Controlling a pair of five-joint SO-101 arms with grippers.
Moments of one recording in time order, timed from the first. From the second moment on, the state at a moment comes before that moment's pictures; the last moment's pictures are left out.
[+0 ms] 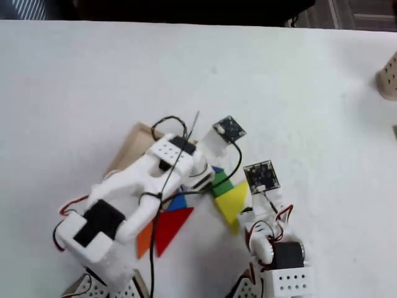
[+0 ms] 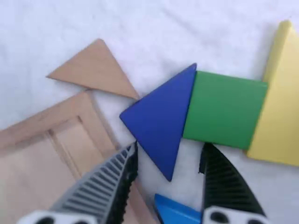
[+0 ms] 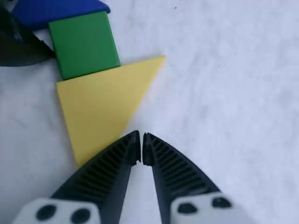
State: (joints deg) left arm 28.6 10.9 26.7 51.9 -12.1; right arm -8.4 -101.5 96.4 72.1 12.9
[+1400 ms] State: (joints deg) left arm 25.7 27.6 2.7 54.8 -9.5; right arm -8.4 -101.5 96.4 72.1 12.9
